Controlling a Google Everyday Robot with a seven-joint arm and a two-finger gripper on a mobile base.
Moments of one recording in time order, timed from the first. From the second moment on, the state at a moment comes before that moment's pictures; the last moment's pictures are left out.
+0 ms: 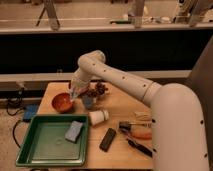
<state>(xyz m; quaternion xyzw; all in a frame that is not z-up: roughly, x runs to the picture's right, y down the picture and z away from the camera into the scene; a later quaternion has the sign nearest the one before) -0.179 -0.001 0.823 -0.12 -0.33 -0.36 0.86</state>
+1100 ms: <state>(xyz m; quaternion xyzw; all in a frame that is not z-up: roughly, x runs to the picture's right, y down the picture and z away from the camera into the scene) -0.229 0.024 0.837 -0.12 -0.35 -0.38 0.85</state>
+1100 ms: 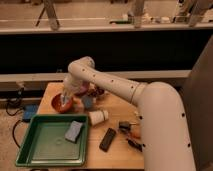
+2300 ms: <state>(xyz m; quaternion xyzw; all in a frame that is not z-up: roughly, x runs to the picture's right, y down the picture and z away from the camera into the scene) -0.252 0.031 0.859 -0.12 -0.38 -0.38 0.84</state>
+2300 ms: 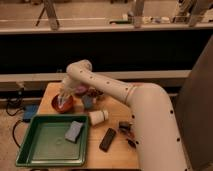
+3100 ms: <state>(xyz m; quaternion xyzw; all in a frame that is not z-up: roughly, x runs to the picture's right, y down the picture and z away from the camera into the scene) -0.255 0.030 0.871 -0.12 -0.39 -0.38 0.83</state>
